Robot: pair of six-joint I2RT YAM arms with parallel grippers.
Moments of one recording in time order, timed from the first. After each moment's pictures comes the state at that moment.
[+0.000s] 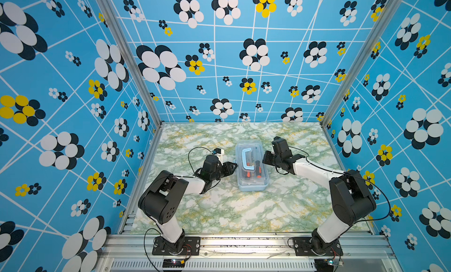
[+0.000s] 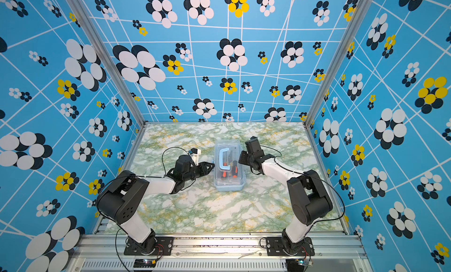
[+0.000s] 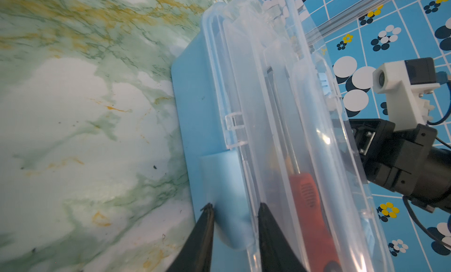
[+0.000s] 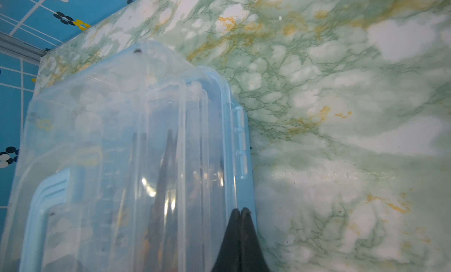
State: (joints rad) left arm -0.47 1.70 0.64 0.60 0.38 -0.79; right arm 0.44 1.68 1.03 -0.15 0.01 0.57
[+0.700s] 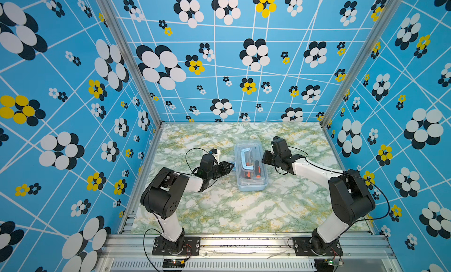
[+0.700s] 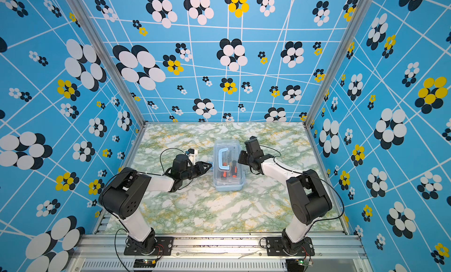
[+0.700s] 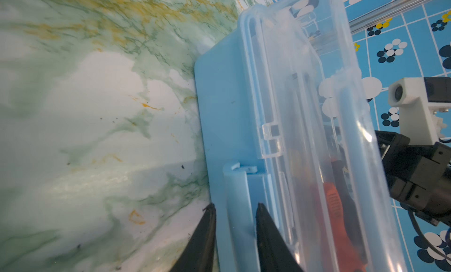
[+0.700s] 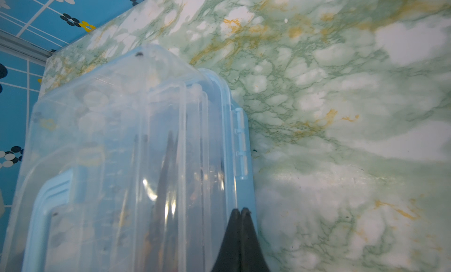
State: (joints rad) left arm -0.41 1.76 0.64 0.63 0.46 -0.84; right arm 0.44 1.69 1.03 -0.14 0.01 0.57
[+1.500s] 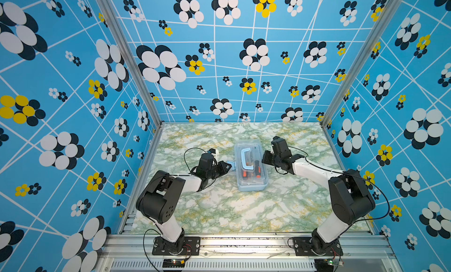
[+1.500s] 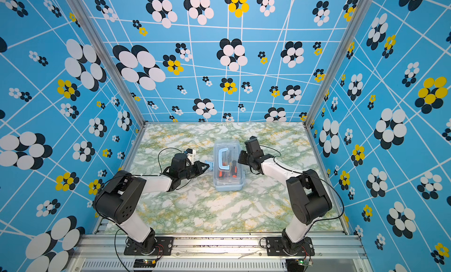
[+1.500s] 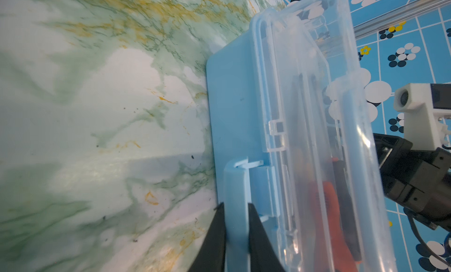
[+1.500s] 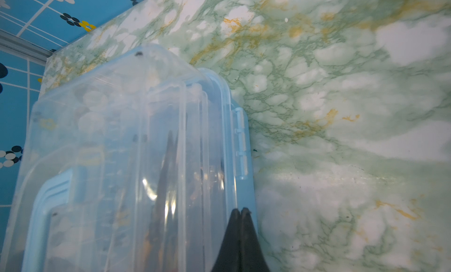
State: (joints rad) left arm -0.40 1.68 0.65 0.50 0.43 -0.84; right arm 0.44 1.69 1.03 -0.14 0.00 0.57
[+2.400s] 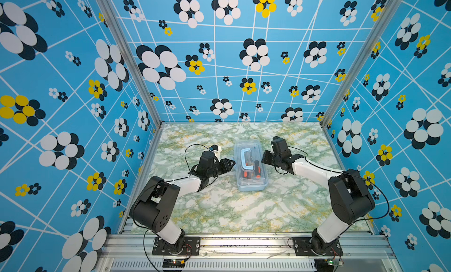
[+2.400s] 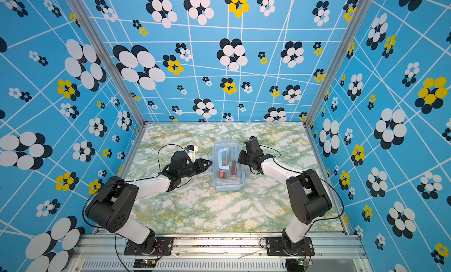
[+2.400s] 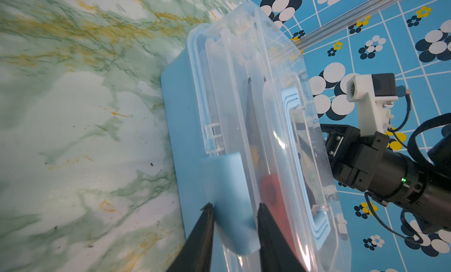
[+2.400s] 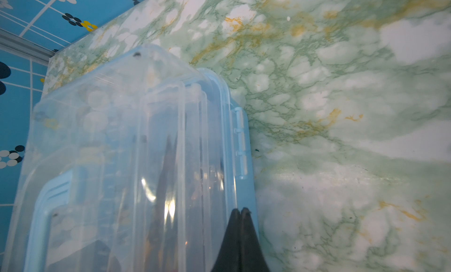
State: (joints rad) left arm -0.44 1.59 0.68 0.46 0.43 -0.81; right arm 0.44 1.69 1.03 -0.14 0.00 0.58
